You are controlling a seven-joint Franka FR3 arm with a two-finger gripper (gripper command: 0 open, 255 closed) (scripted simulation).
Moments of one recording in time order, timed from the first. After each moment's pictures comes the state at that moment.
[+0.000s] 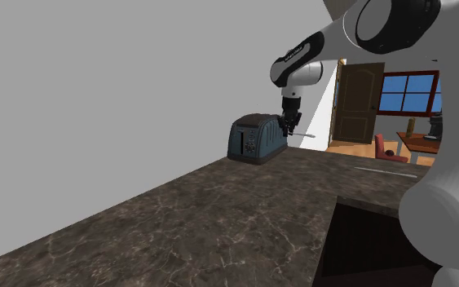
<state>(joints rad) -0.16 0.35 0.18 -1.54 -0.11 2.03 -0.43</state>
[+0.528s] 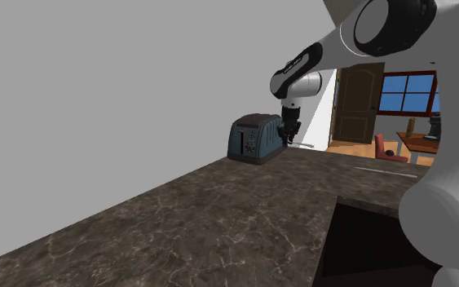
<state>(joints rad) -0.16 0.37 0.18 -1.62 -0.11 2.13 -0.42</state>
